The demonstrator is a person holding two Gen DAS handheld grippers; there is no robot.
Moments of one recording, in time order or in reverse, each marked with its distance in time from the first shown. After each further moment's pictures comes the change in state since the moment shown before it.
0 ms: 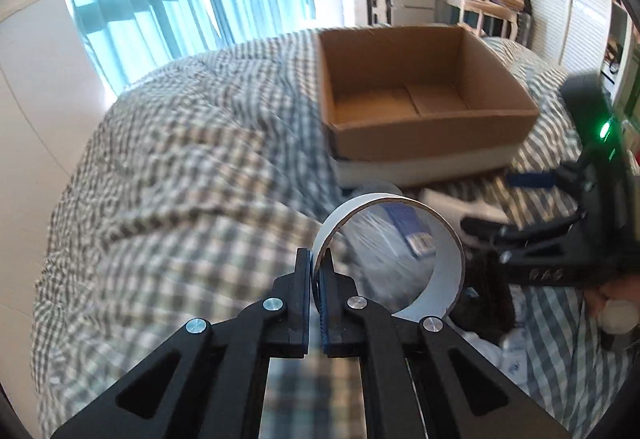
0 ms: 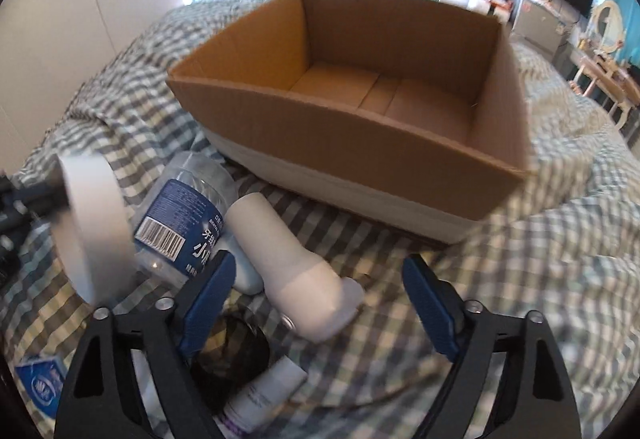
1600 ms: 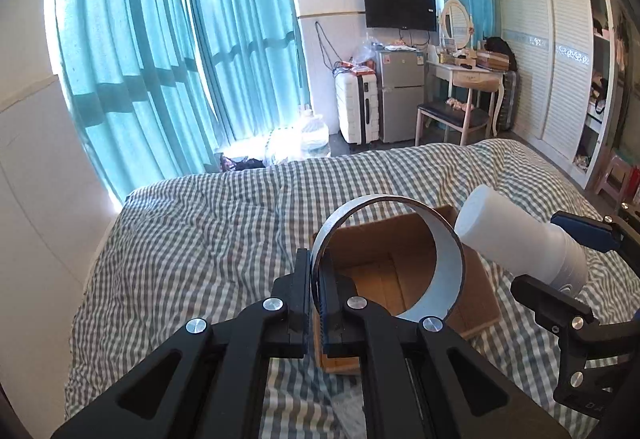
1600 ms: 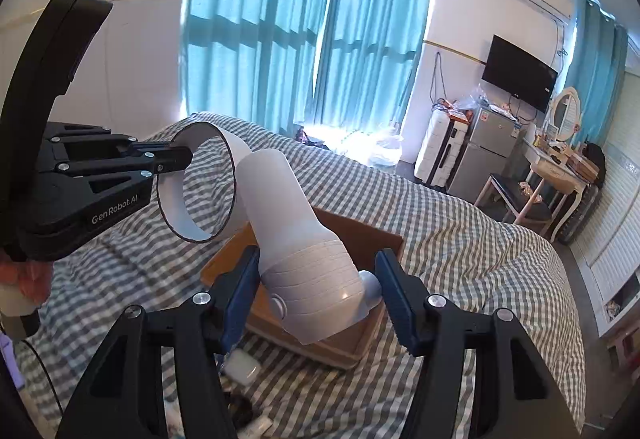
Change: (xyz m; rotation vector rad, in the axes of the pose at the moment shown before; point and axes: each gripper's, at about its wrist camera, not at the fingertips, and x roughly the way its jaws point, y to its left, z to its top) left arm -0.056 -0.004 0.179 0.032 -0.258 -0.025; right arm -0.185 0.012 0.106 -0.050 -0.403 -0.170
